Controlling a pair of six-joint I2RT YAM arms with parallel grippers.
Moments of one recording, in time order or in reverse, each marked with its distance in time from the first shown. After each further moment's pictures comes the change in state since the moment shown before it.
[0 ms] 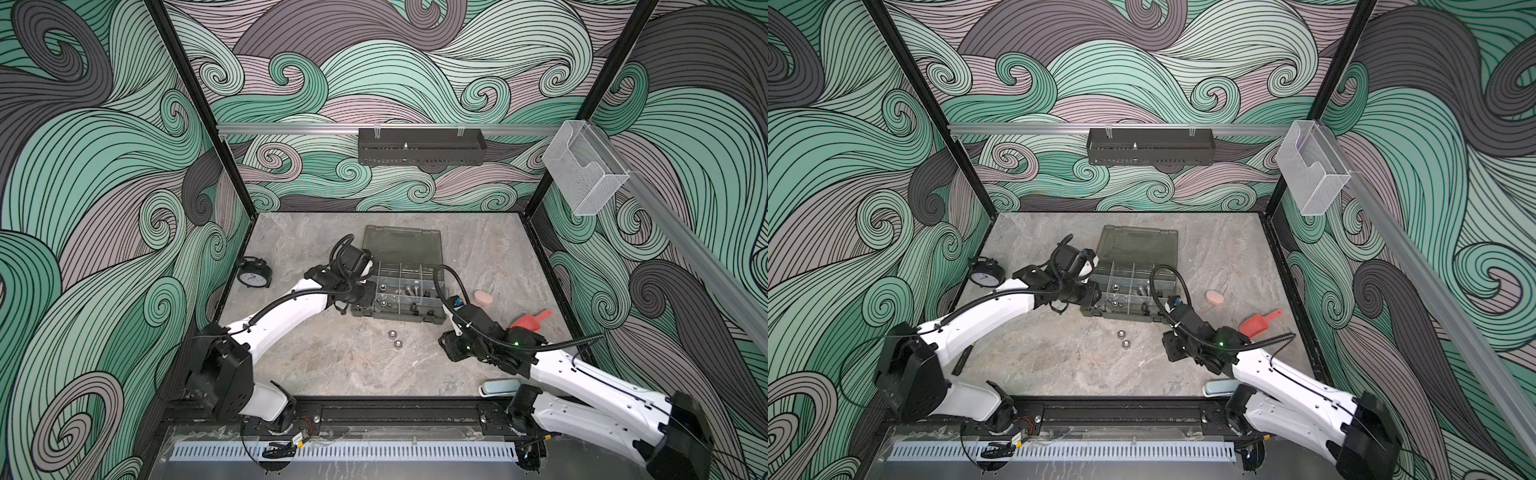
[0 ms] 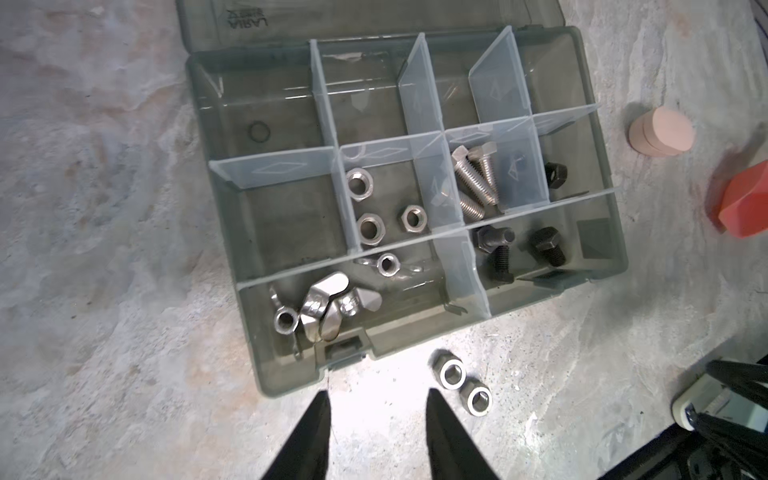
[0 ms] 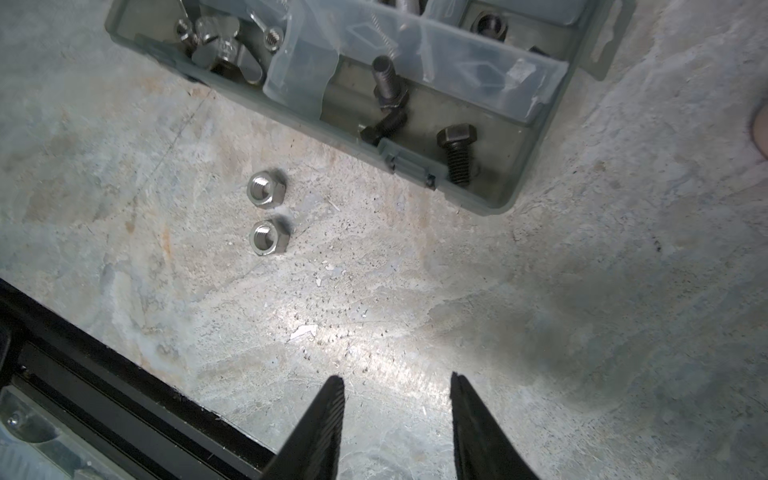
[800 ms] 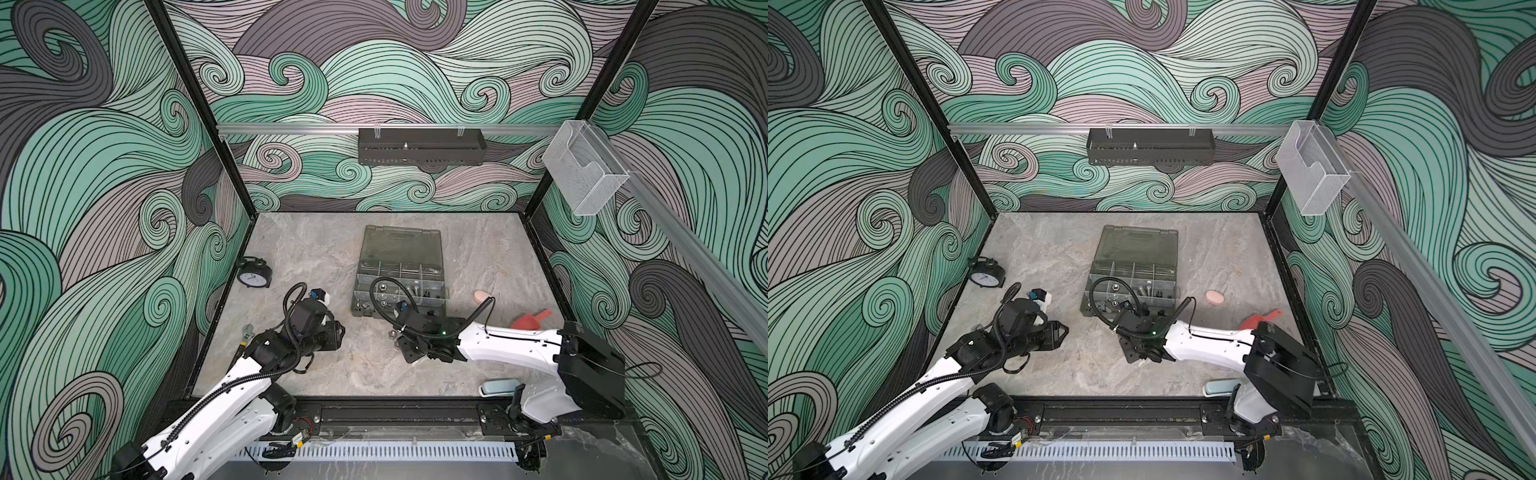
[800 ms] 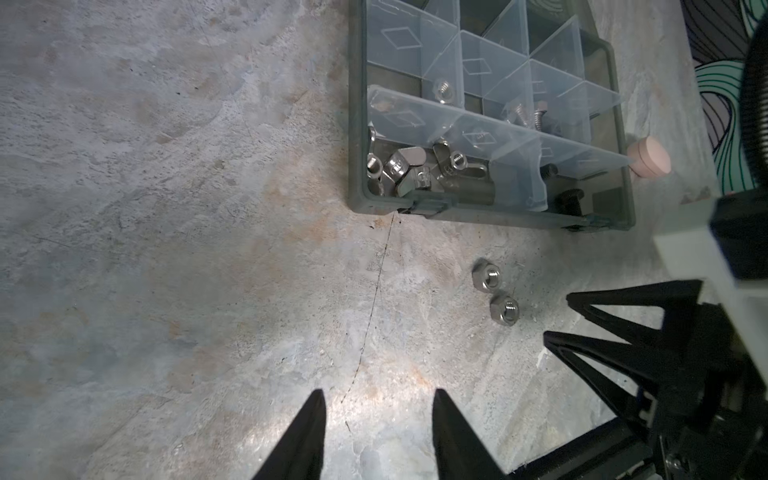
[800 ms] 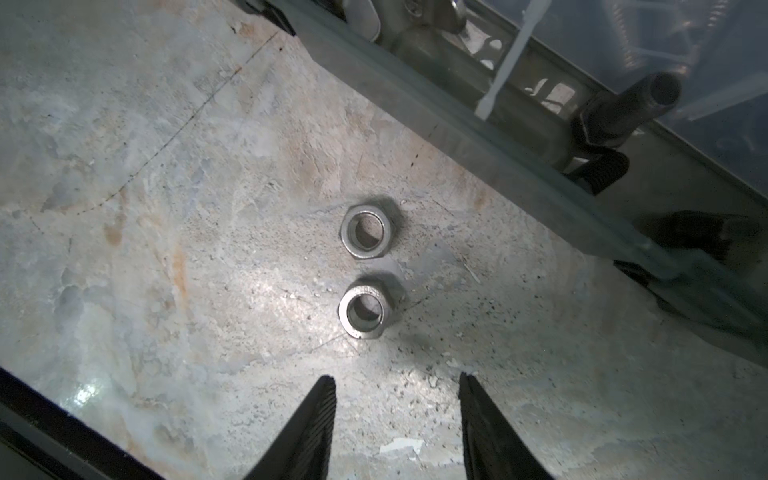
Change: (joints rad) left arm 0.014 -0.667 -0.502 -0.016 -0.036 -0.252; right arm 0.217 0.563 0.247 0.177 0.080 0.043
